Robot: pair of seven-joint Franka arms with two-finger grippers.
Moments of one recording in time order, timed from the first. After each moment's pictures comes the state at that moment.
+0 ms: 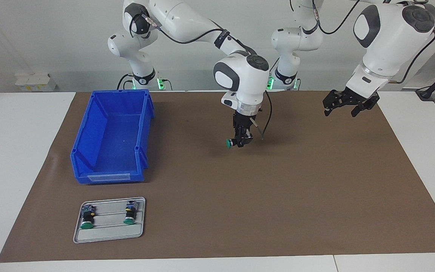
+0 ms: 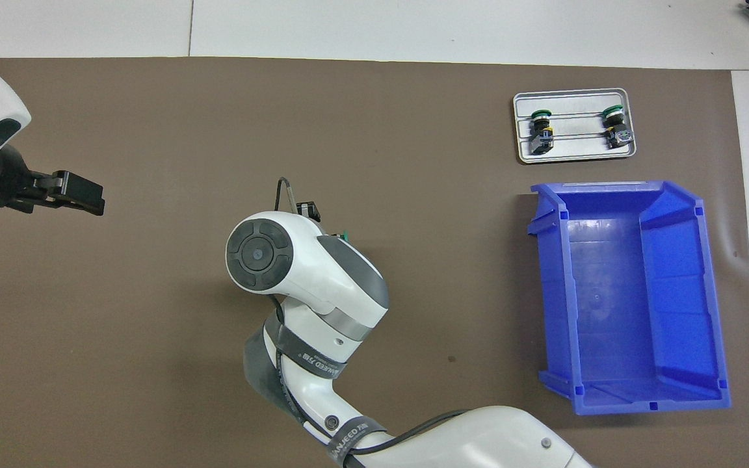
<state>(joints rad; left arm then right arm) -0.11 0.06 0.02 -1.59 -0.03 1.60 0.02 0.76 0.64 0.05 -1.36 -0.20 2.08 2.42</state>
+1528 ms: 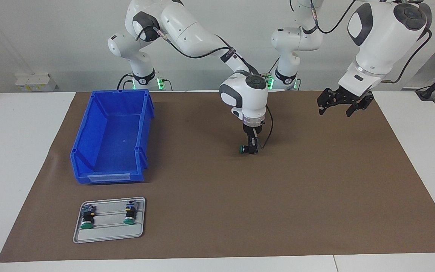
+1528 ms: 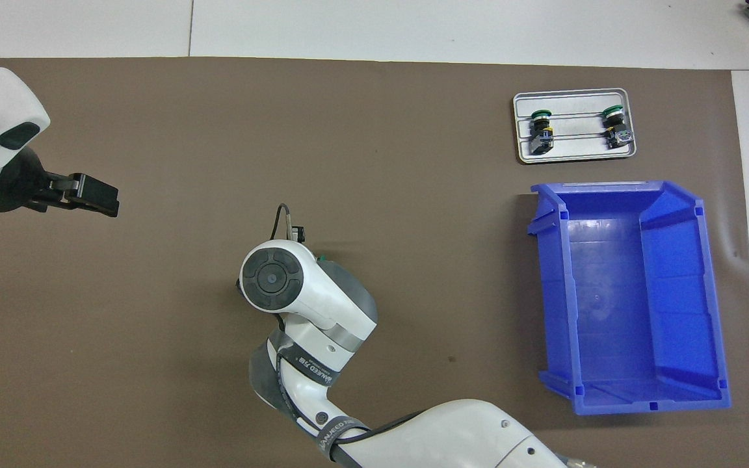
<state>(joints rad) -0.16 0.05 -0.01 -1.60 -0.04 1.68 -0.01 0.76 0.65 0.05 -1.47 -0.10 2.27 2.48</state>
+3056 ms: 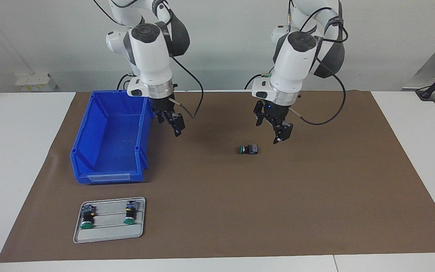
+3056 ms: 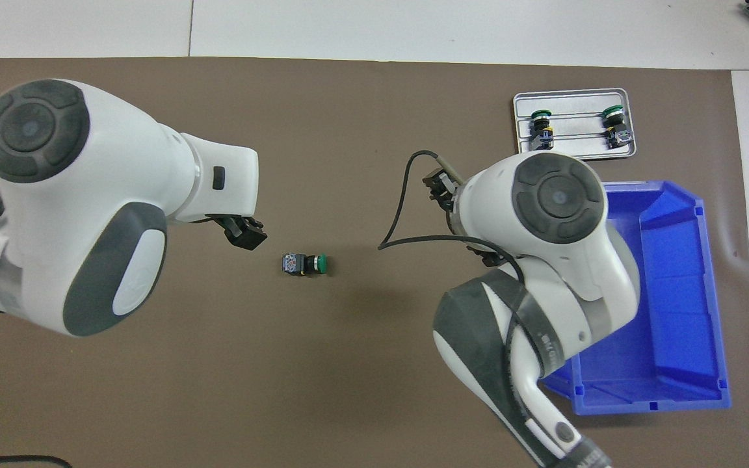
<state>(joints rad) -0.47 0.16 -0.02 -1.71 -0.04 2.00 0.72 0.27 0.00 0.05 -1.84 -0.02 1.97 1.04</state>
